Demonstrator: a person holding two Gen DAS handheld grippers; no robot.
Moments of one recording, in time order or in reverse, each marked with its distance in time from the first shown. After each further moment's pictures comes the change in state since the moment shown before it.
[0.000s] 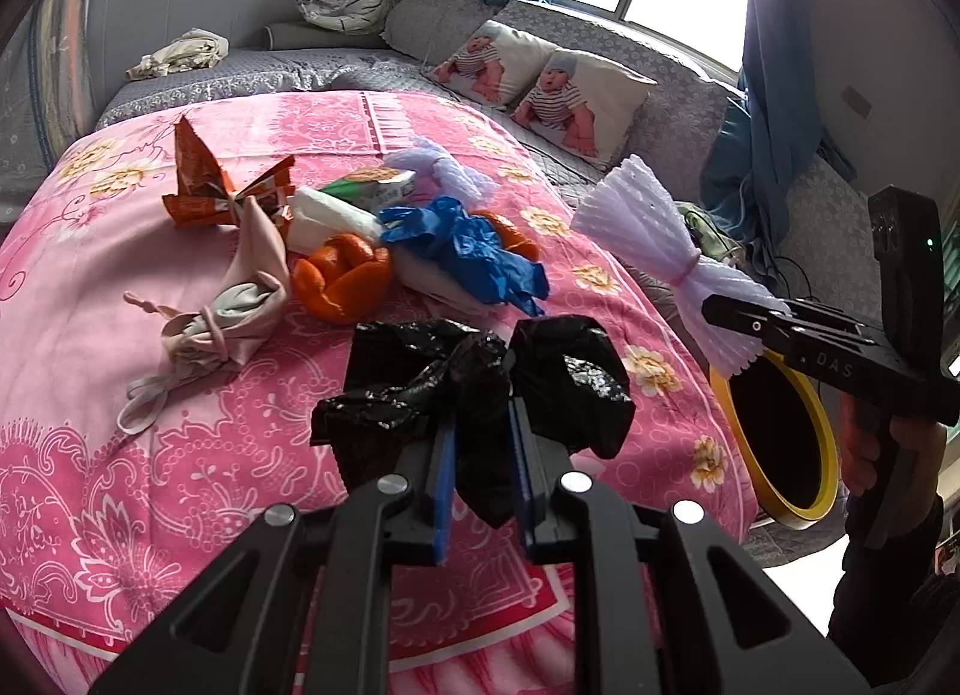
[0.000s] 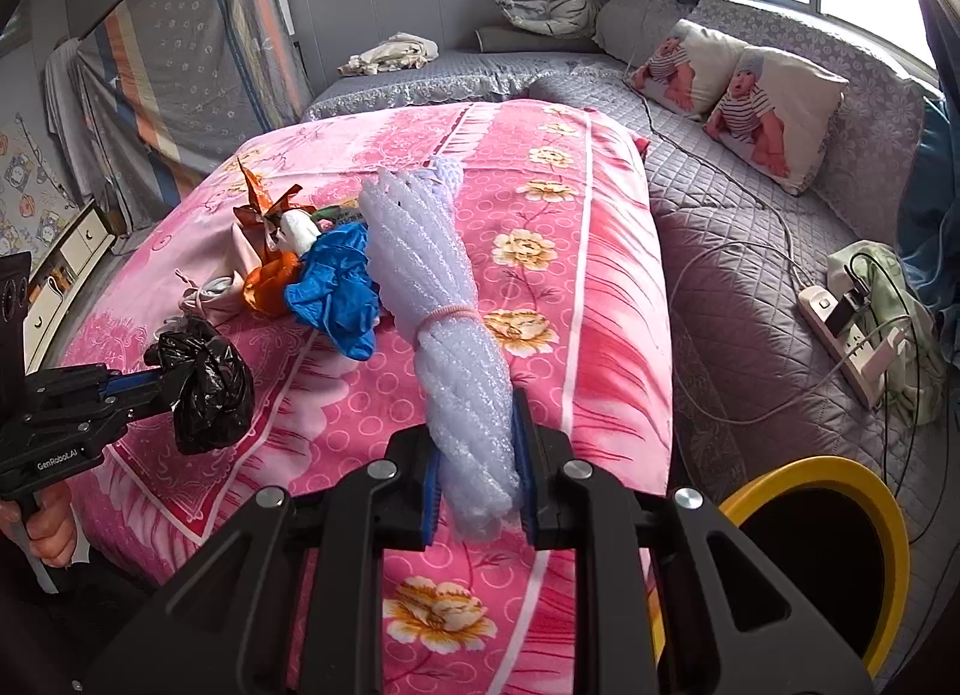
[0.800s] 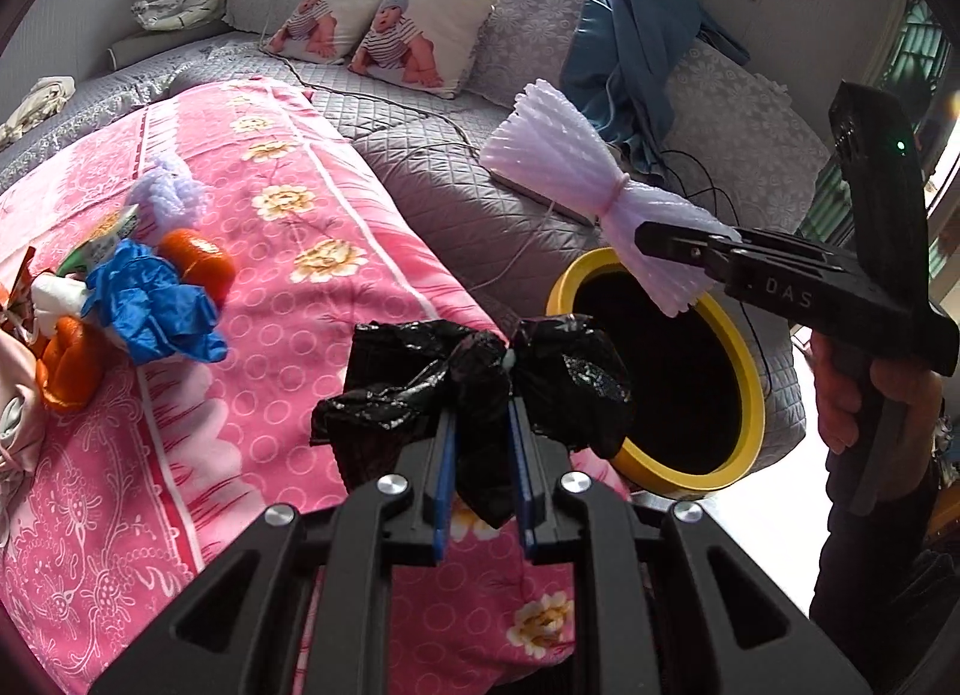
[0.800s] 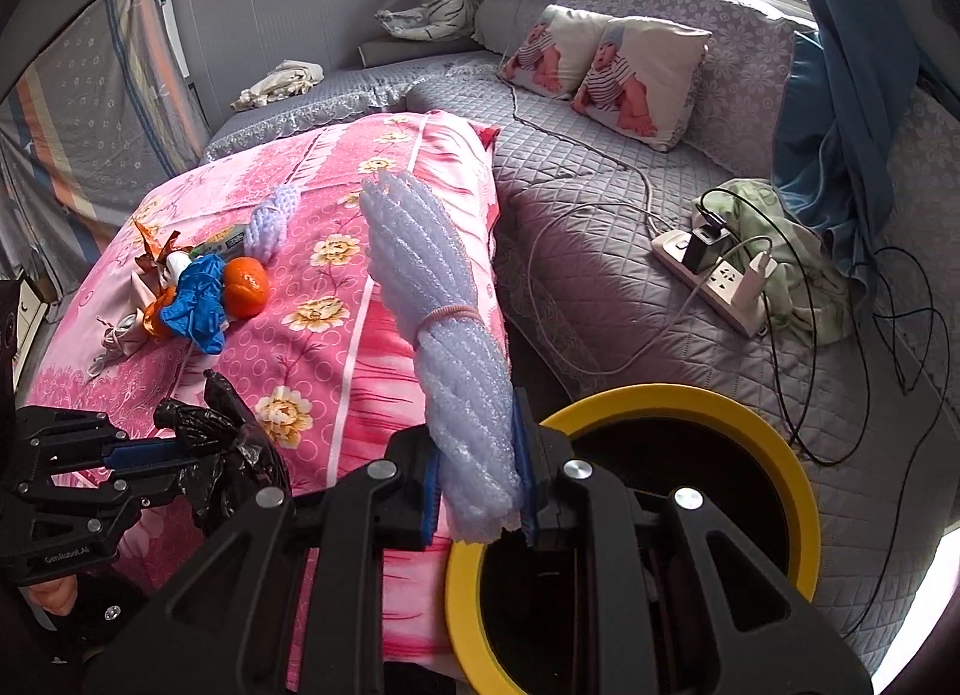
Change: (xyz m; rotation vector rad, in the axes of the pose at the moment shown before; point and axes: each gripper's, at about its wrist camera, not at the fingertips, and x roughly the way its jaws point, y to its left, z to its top) left arm 0.056 -0.142 0.018 0.233 0.168 -0.196; right arm -0.066 -0.098 -0.033 0.175 -0.016 -0.189
